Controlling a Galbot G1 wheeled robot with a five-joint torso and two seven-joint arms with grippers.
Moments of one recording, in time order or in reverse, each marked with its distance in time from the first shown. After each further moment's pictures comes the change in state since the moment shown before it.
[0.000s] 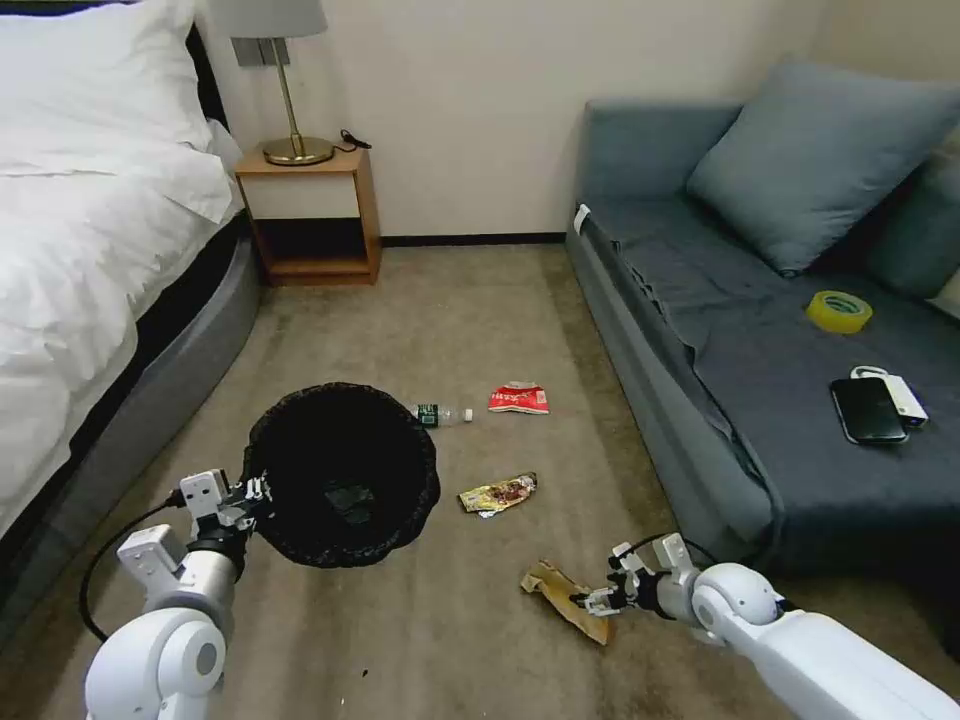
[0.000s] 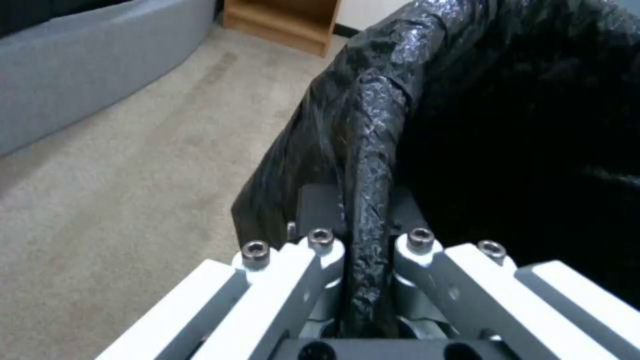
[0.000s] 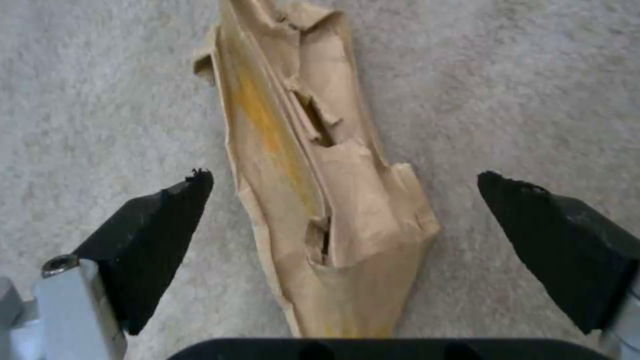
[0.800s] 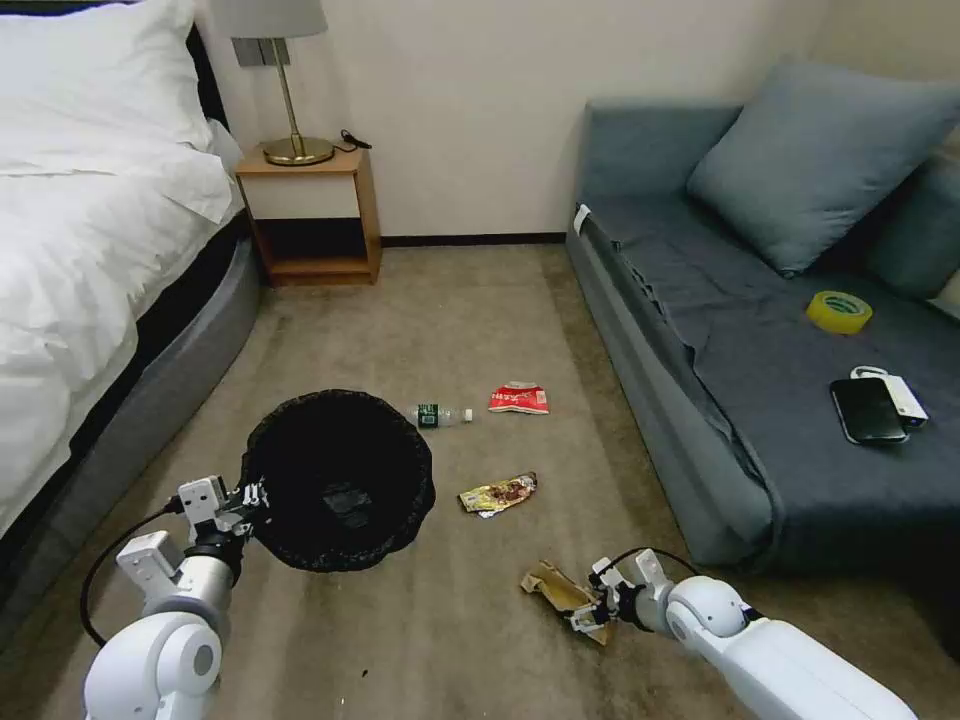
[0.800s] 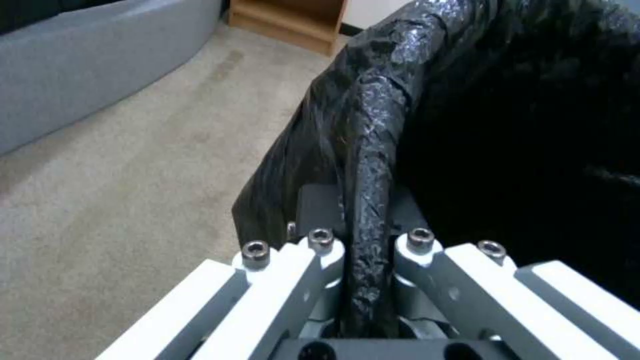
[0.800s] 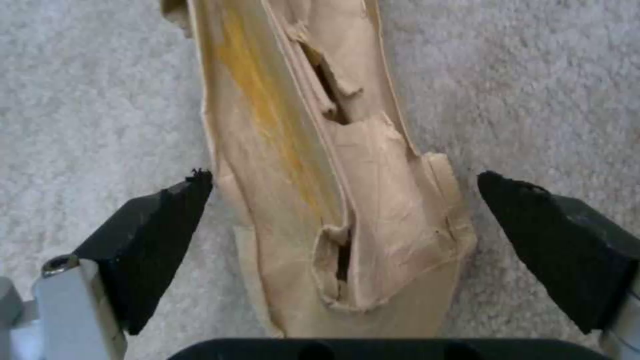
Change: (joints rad) left arm 0.004 0.010 -0.024 0.042 -0.010 -0.034 0.028; right arm 0.026 0.073 -0.041 -0.094 -0.106 0.027 -0.001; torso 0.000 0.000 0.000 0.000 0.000
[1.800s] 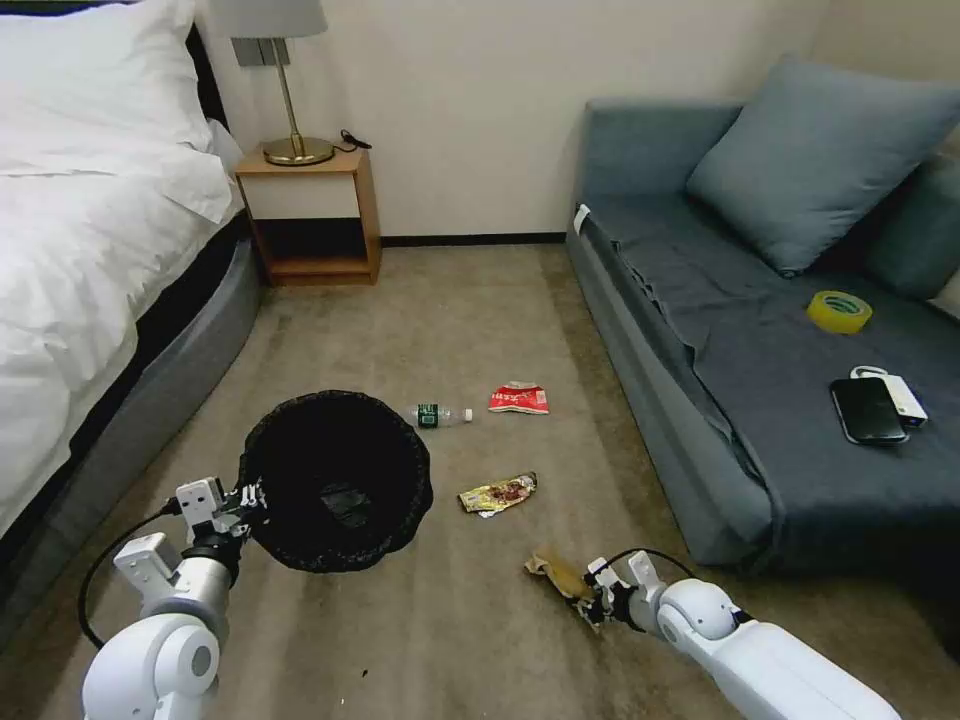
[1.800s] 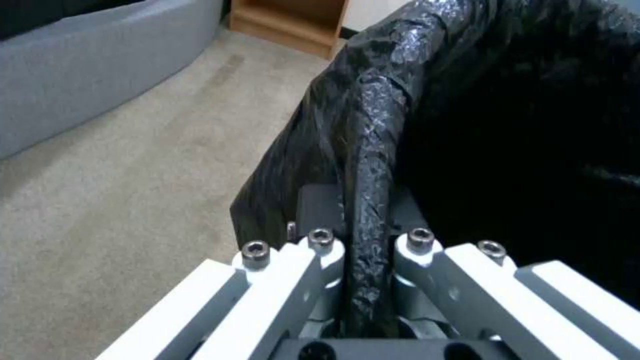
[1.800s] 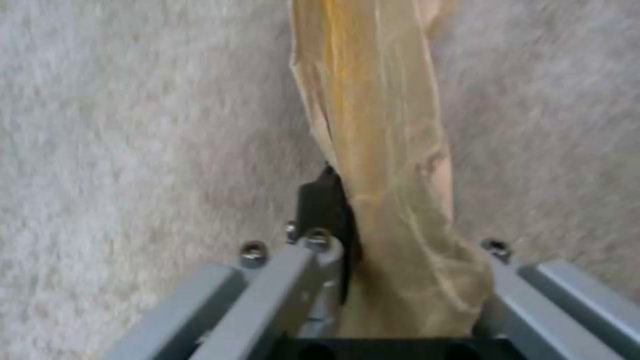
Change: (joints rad) left arm 0.002 0.001 -0.005 -0.001 -0.002 -0.008 0.004; right arm -0.013 0.021 0.020 0.015 -0.014 0.018 0.044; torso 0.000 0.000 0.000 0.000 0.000
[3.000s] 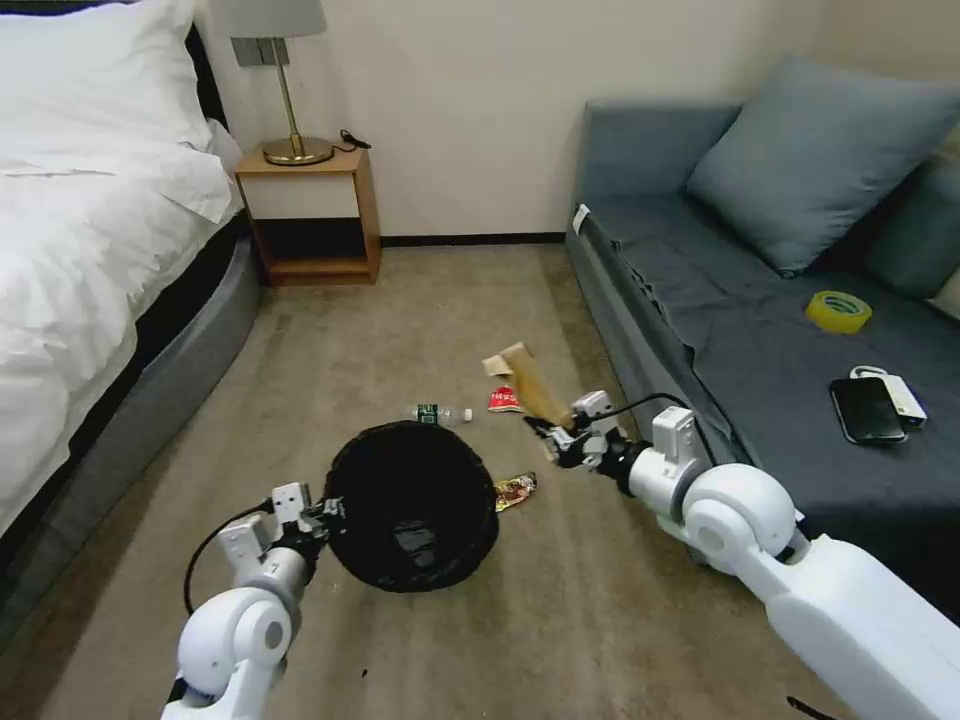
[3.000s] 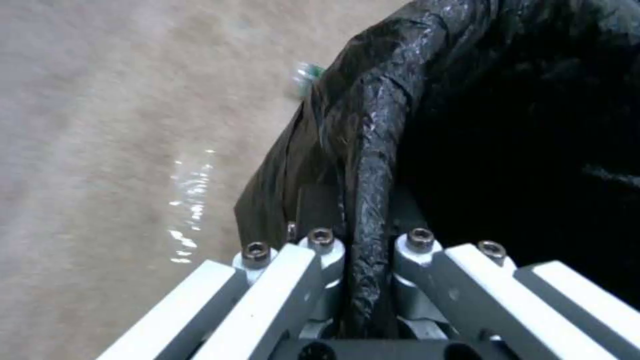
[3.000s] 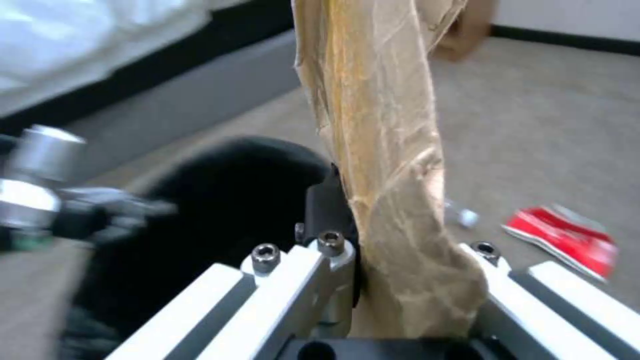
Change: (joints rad) left arm -0.123 0.012 0.254 0.115 -0.071 0.164 -0.085; right arm 0.040 -0.135 0.199 0.824 0.262 -0.034 0.221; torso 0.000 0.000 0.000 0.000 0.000
